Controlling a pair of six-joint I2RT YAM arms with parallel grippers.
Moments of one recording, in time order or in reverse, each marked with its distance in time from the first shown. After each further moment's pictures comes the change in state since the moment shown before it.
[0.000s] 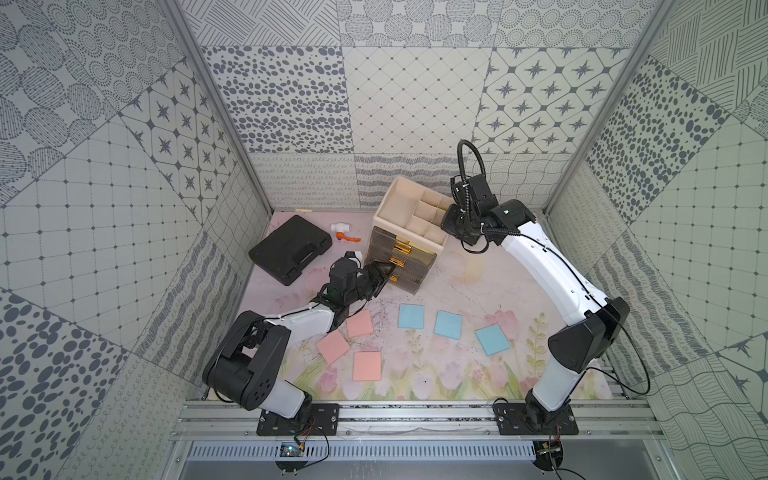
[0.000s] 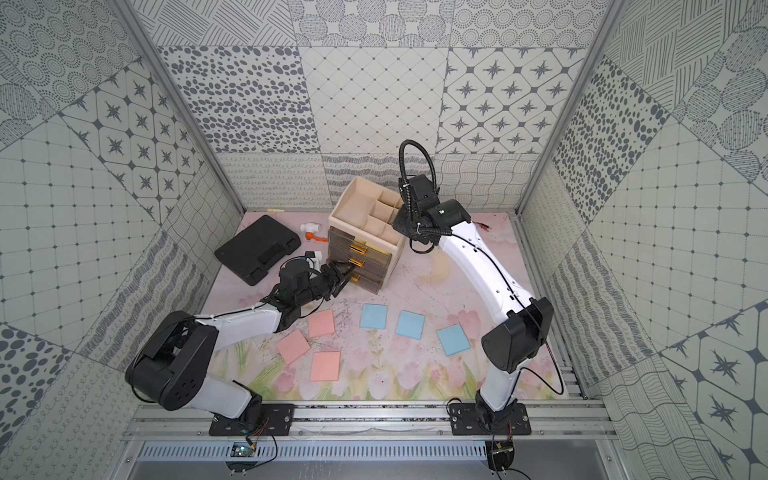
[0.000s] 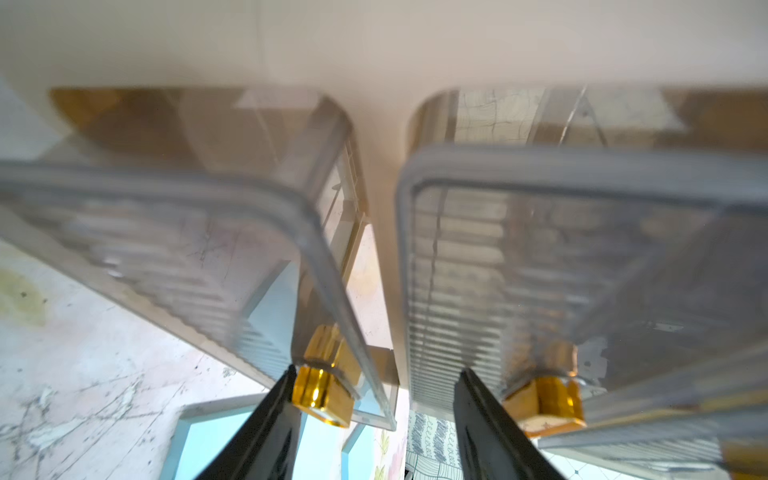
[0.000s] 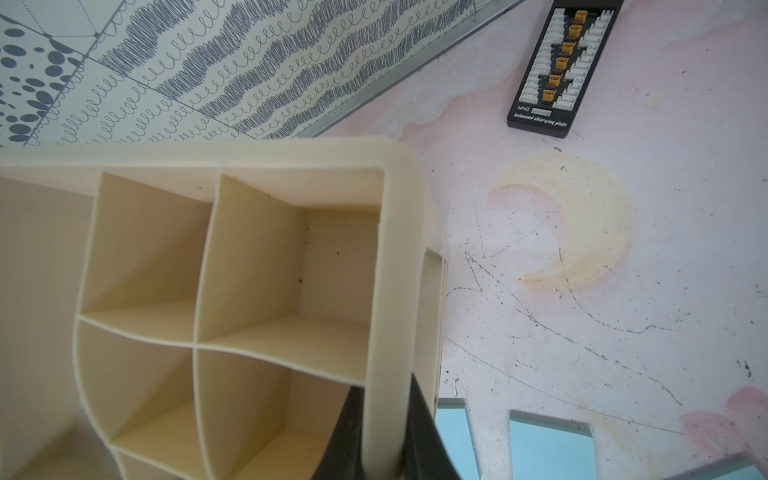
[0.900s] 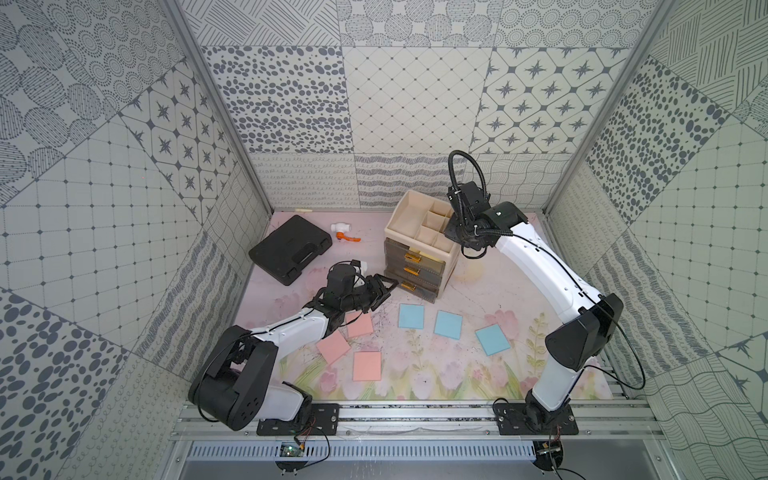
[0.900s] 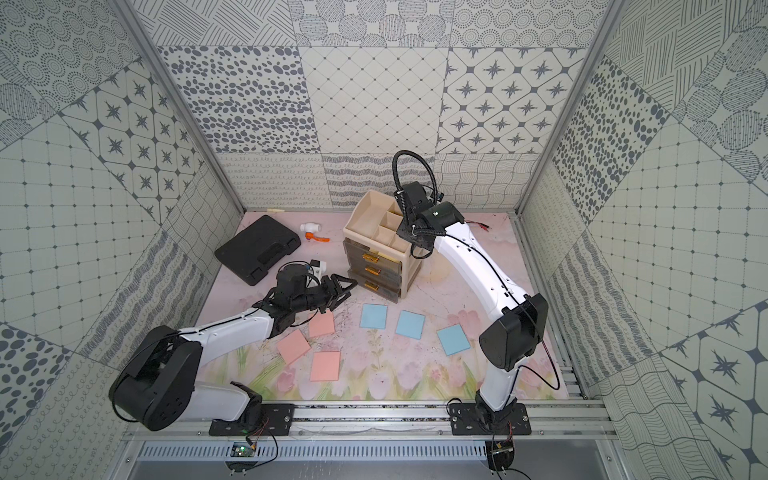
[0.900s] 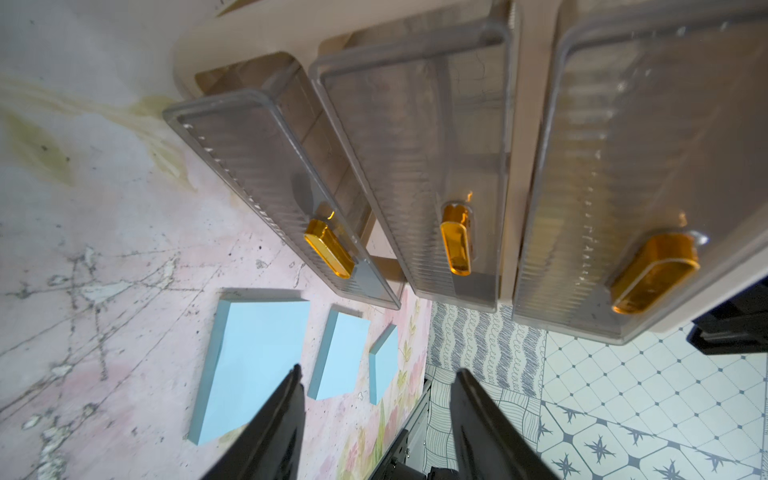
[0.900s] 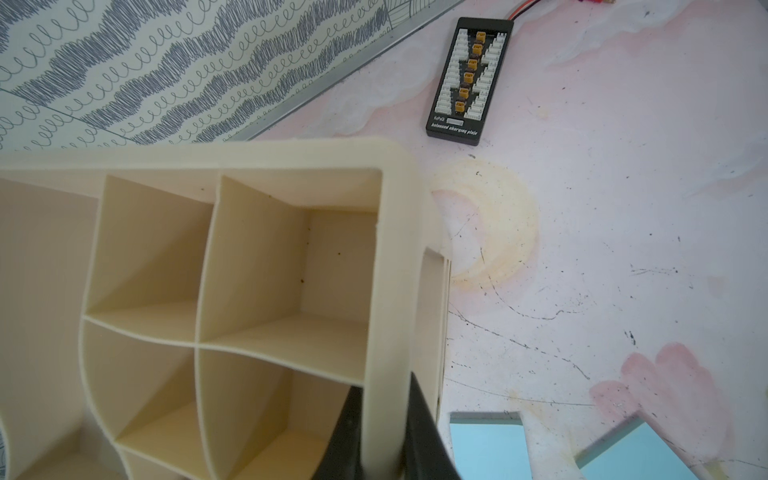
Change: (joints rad) left arm -0.002 -0.052 -0.044 -0.084 0.148 0.060; right arm 0.006 0.008 -0.038 -0.061 0.167 0.024
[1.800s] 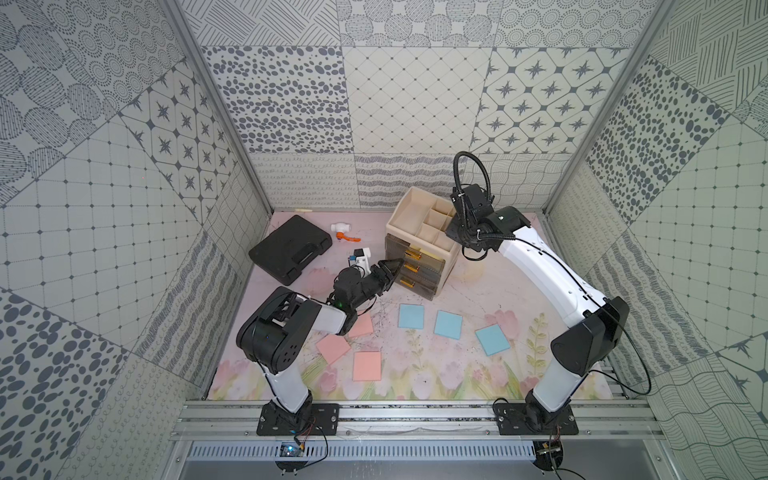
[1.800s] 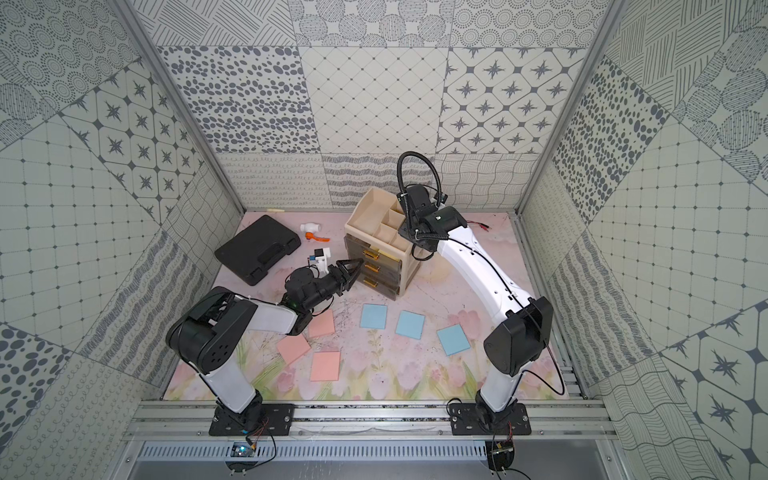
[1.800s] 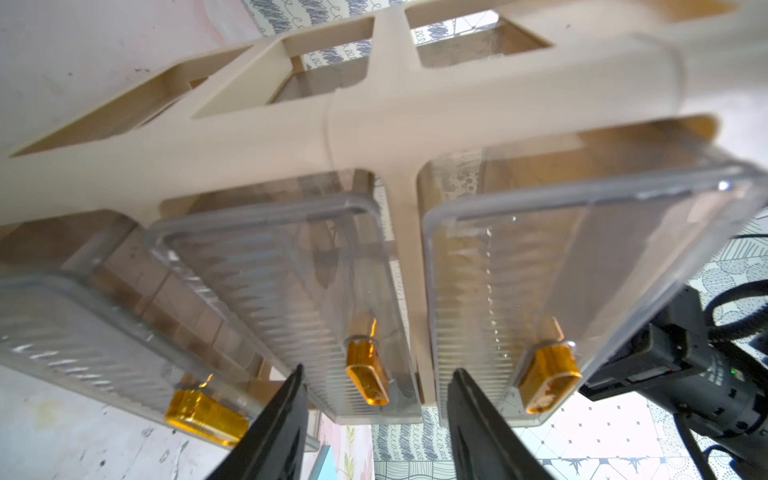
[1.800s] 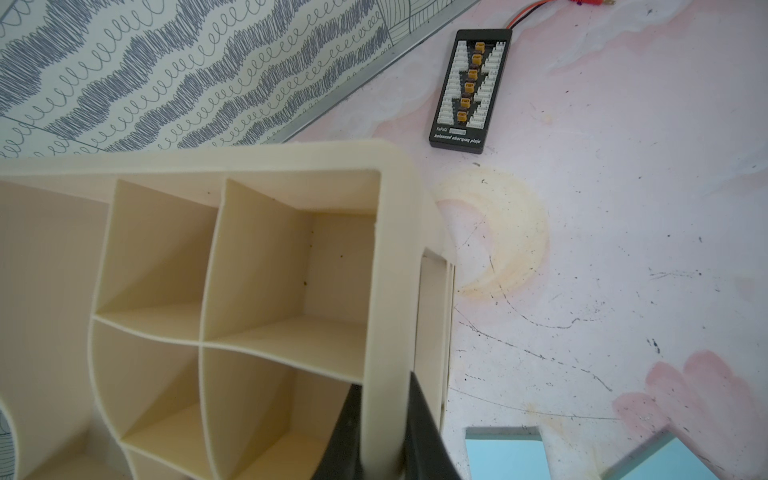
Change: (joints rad) left arm -0.039 0.340 0.013 0.745 -0.123 -0.140; right arm -0.004 -0.043 -0.086 0.090 0.005 0.035
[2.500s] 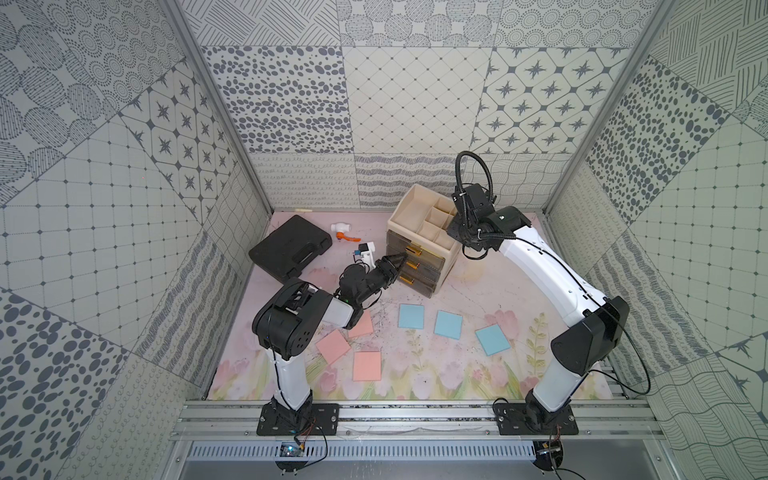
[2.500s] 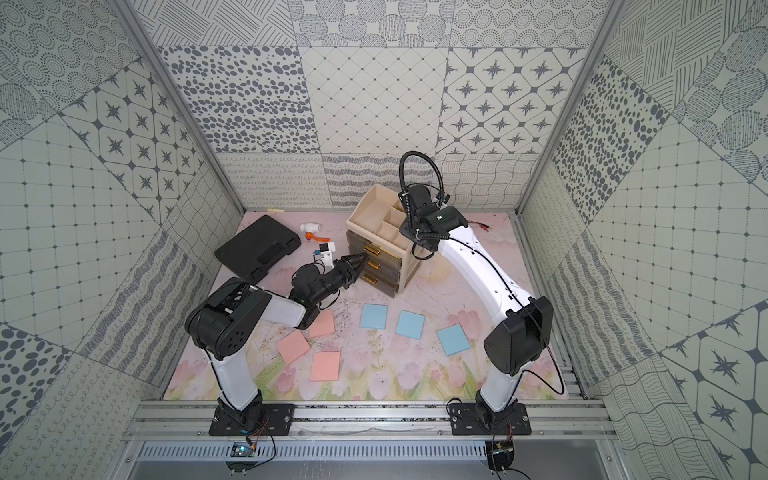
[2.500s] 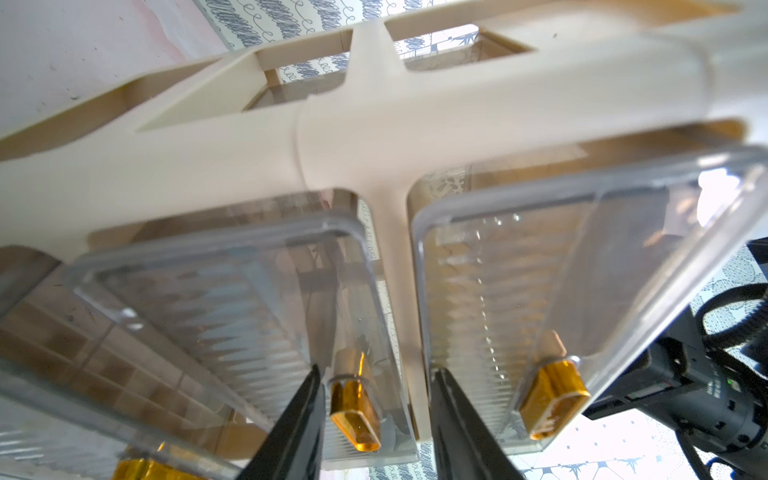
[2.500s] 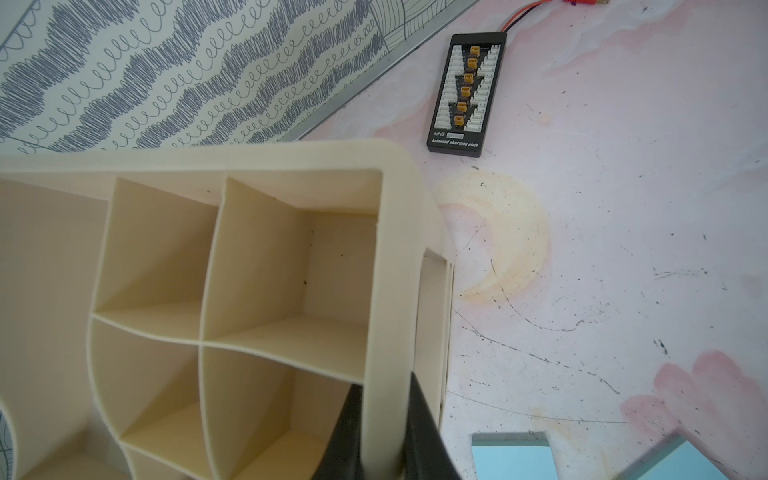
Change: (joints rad) left arm -0.011 0.113 0.071 0.103 -0.014 -0.004; right arm -0.008 0.004 0.004 0.007 -0.002 0.018
